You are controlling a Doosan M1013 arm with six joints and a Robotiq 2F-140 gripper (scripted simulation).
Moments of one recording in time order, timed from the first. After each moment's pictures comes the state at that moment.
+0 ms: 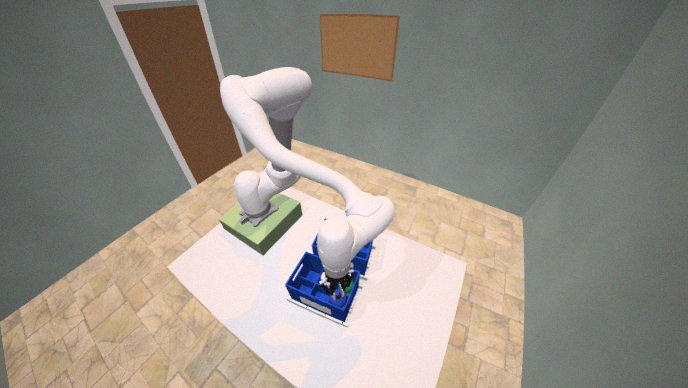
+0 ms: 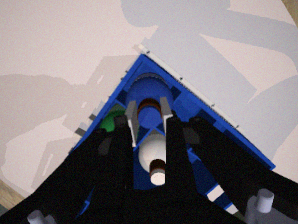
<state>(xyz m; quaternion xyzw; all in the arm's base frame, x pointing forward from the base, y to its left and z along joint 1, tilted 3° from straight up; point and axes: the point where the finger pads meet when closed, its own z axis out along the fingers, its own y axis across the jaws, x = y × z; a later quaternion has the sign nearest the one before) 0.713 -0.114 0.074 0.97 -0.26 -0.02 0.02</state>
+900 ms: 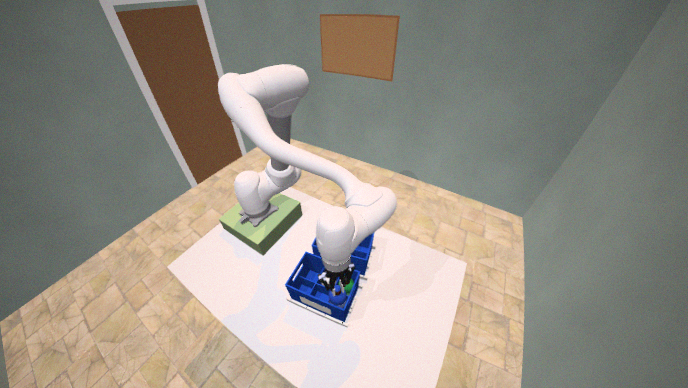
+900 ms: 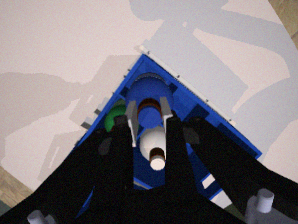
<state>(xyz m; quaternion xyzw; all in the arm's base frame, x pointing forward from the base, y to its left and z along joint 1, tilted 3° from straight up) 0.715 -0.112 0.113 0.97 -0.26 -0.02 0.02</state>
